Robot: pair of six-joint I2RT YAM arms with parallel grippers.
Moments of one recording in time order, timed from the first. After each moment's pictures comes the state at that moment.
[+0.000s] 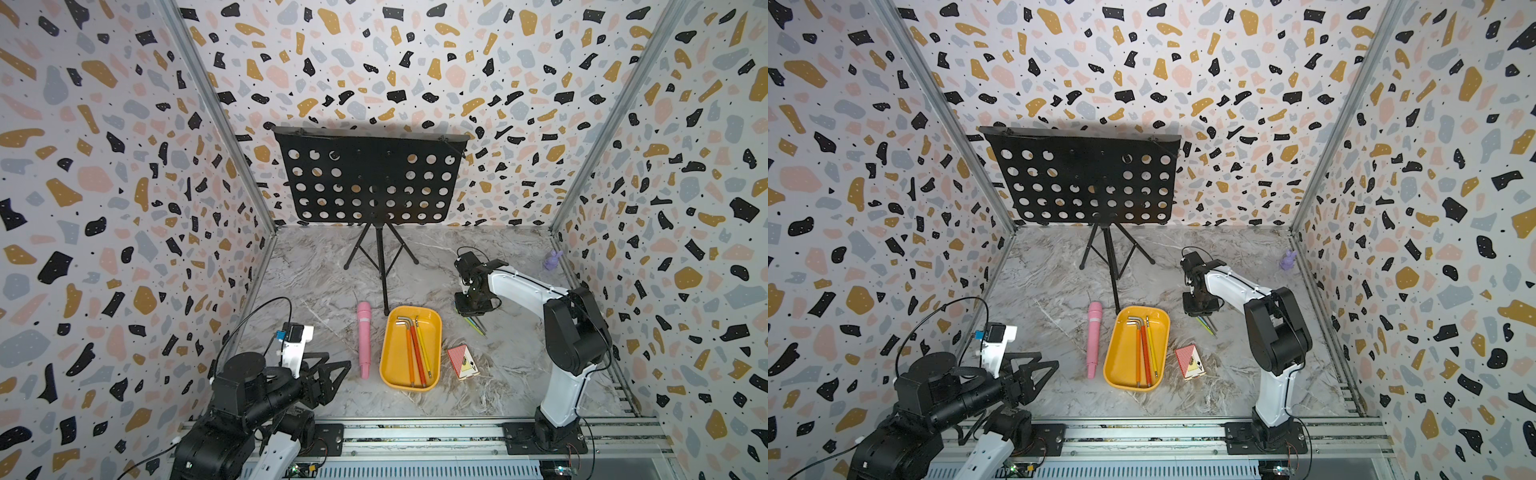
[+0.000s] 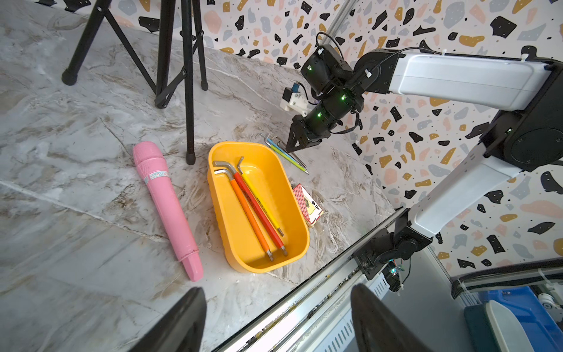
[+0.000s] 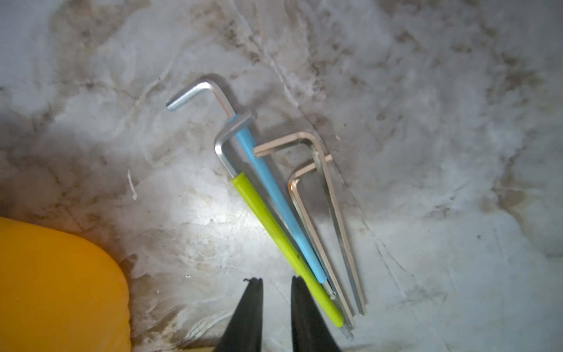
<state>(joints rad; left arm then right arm) -0.27 0.29 0.92 -1.11 0.51 -0.32 0.47 1.88 1.35 -0.89 -0.01 0.33</state>
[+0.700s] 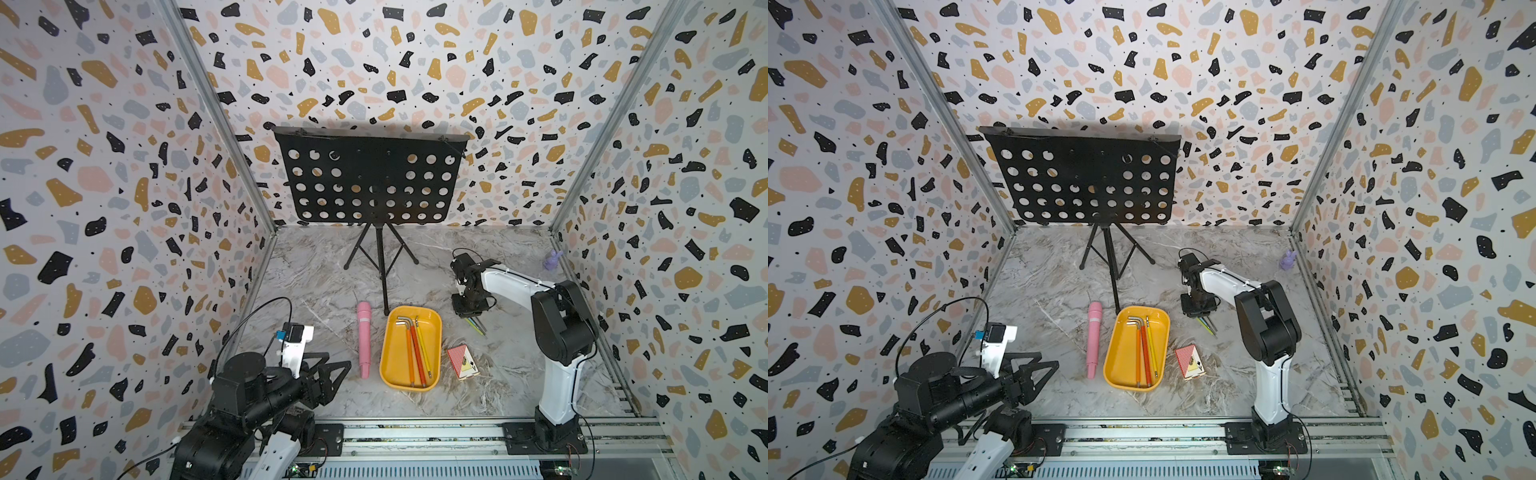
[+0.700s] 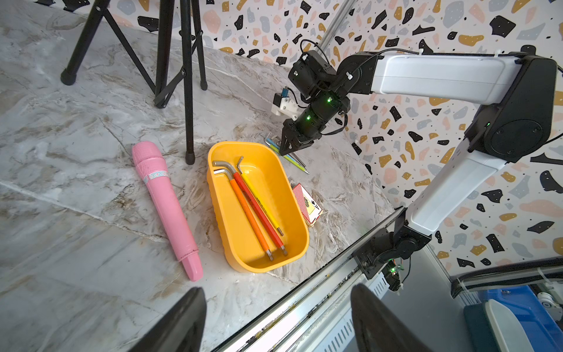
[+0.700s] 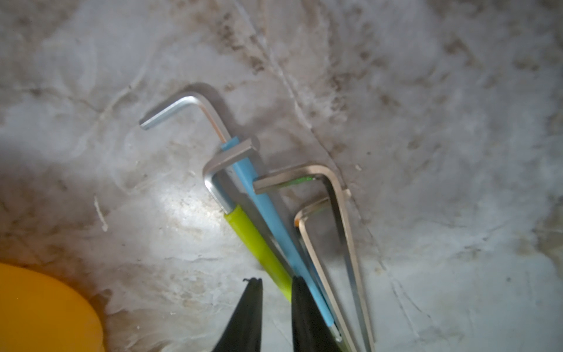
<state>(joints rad) -0.27 0.29 0.92 -1.11 0.51 -0.32 0.47 1.96 1.39 -0.90 -0.01 0.29</state>
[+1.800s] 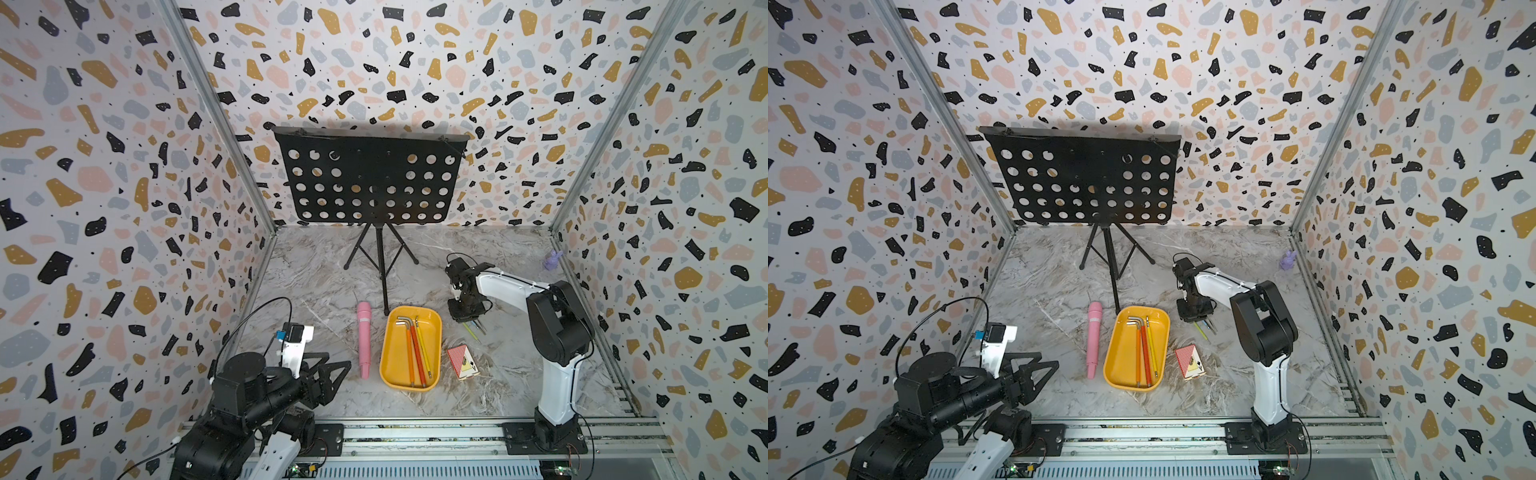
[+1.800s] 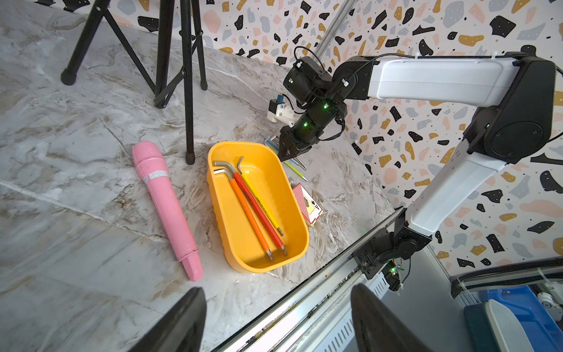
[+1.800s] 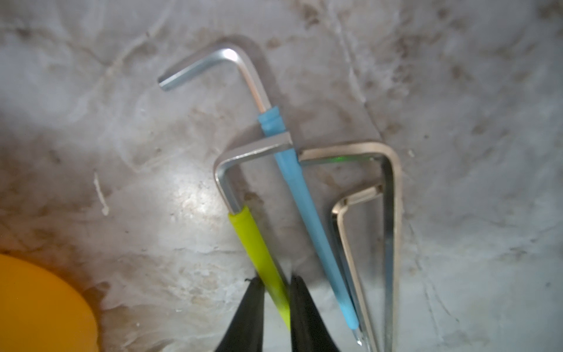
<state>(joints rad) -0.27 0.29 0.92 -1.11 0.51 -0.32 0.51 1.97 1.37 -0.89 -0.01 0.28</state>
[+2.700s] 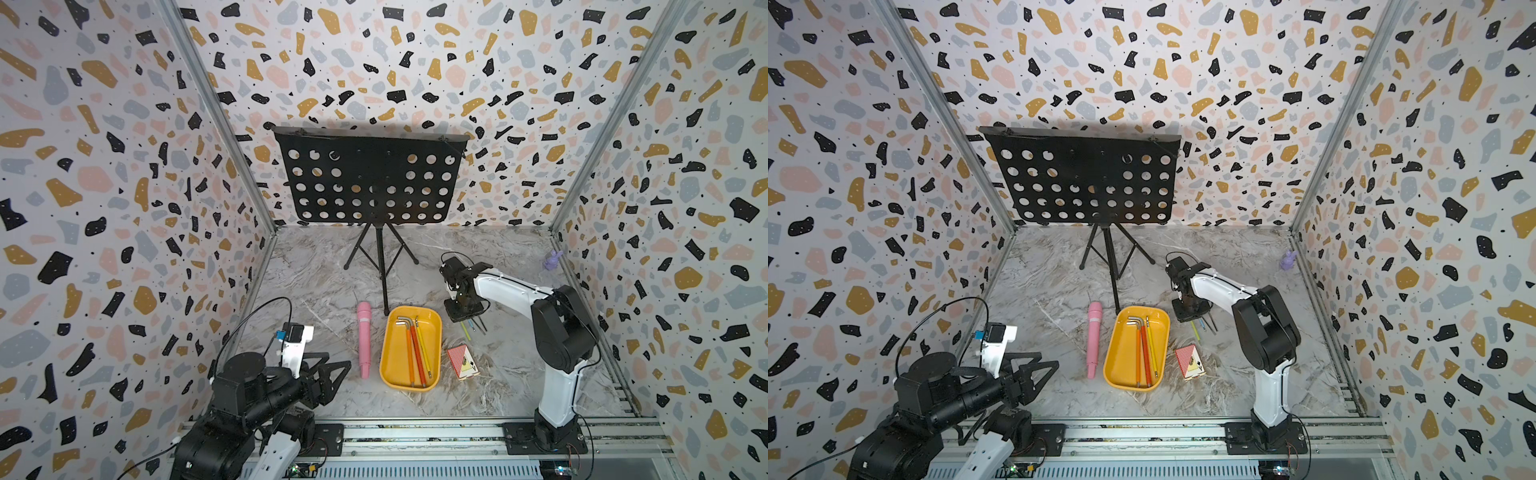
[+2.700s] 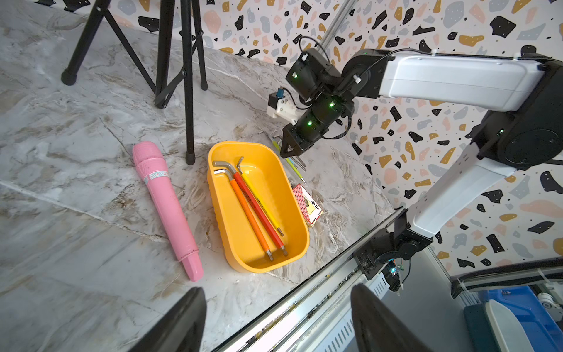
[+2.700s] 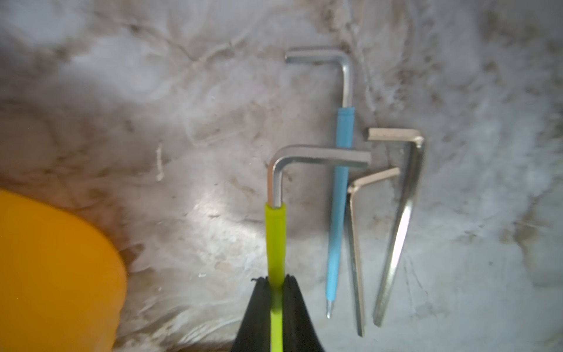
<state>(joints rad) -0.27 0.29 0.92 -1.11 0.51 -0.32 0.57 1.88 1.38 -0.93 0.06 0.23</state>
